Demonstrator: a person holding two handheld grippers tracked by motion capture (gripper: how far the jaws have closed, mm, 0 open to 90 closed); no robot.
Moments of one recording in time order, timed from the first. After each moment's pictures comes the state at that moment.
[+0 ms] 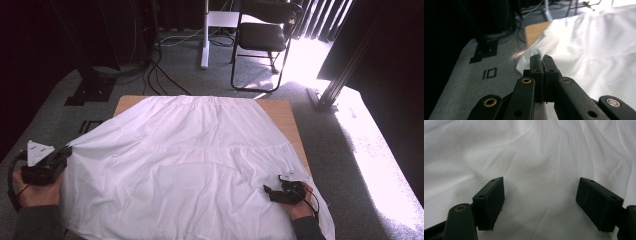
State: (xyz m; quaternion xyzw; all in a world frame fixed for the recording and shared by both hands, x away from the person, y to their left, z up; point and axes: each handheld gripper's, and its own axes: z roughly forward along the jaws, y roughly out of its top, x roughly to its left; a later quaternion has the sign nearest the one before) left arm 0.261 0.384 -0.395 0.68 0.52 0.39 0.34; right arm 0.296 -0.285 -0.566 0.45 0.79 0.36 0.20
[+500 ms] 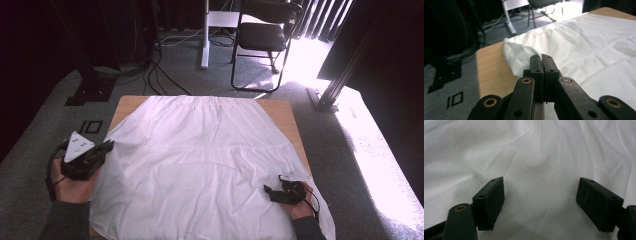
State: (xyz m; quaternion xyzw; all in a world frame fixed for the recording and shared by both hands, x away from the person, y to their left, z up) left arm 0.266 0.292 -0.367 0.74 0.42 0.34 0.40; right arm 0.296 -0.284 -0.566 0.45 0.79 0.36 0.20
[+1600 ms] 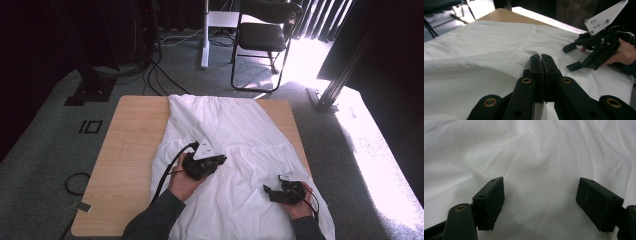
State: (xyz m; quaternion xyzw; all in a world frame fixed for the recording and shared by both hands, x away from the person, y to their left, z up) left arm 0.312 0.042 -0.422 0.84 0.24 0.14 0.46; right arm 0.295 -0.284 -0.566 0.45 0.79 0.36 0.20
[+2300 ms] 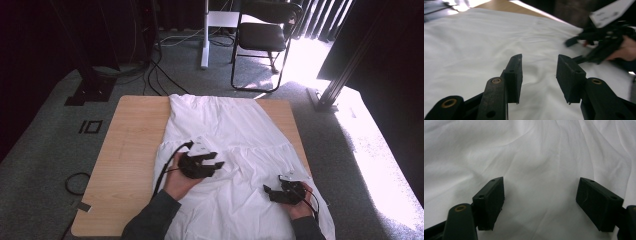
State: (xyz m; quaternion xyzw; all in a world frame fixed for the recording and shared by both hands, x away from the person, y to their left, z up) left arm 0.323 0.078 -0.430 0.84 0.27 0.14 0.45; right arm 0.296 -0.284 -0.566 0.45 0.79 0.36 0.20
